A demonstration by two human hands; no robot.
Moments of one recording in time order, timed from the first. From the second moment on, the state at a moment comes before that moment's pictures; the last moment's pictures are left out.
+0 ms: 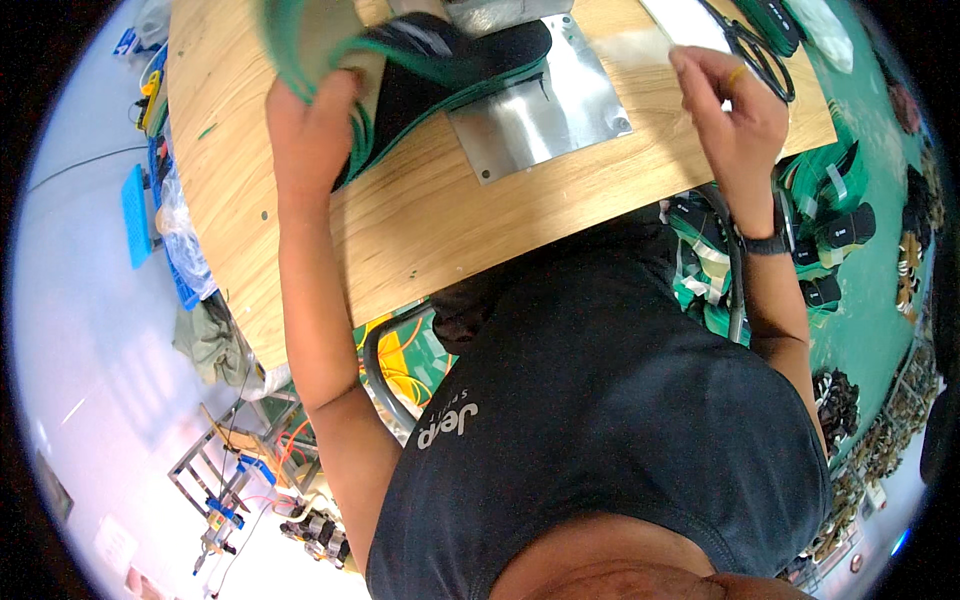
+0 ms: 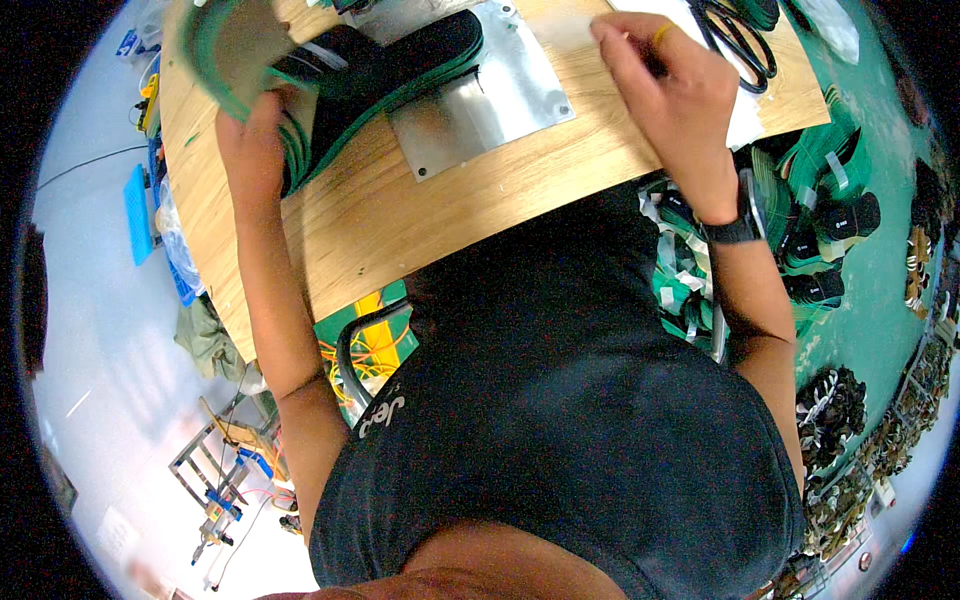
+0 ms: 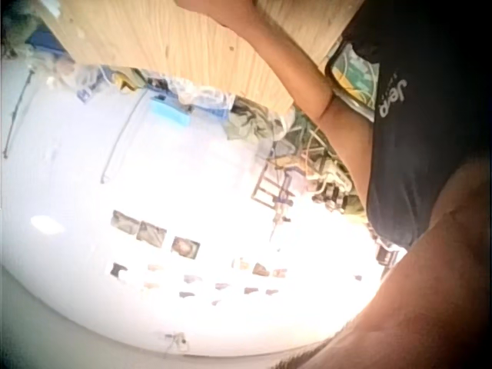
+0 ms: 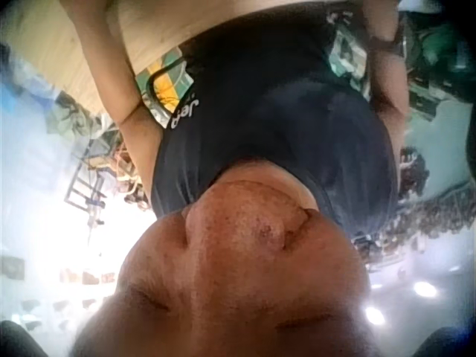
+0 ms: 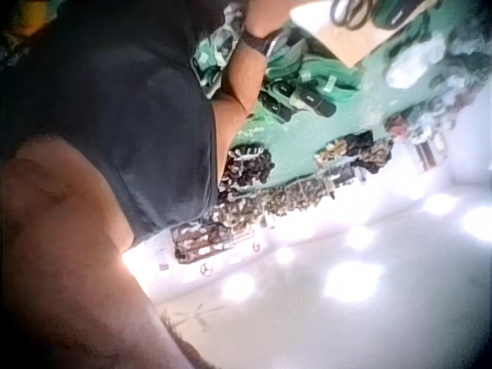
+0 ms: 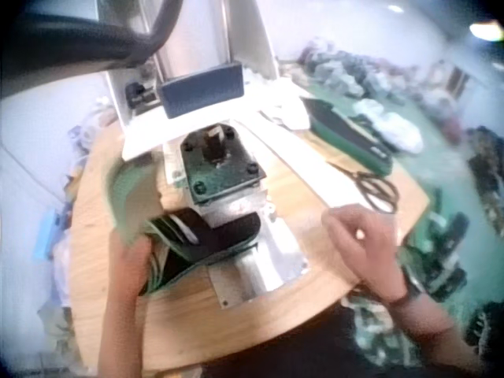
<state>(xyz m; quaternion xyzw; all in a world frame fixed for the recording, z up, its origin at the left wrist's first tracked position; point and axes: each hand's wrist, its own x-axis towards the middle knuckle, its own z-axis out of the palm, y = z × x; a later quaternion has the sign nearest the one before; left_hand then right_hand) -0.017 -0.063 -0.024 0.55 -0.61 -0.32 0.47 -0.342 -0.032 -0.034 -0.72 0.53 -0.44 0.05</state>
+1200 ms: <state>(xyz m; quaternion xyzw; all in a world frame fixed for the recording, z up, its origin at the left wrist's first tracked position) -0.008 -0.072 -0.038 0.53 -0.44 -0.38 0.62 -0.299 -0.083 -0.052 -0.92 0.23 -0.31 0.07</state>
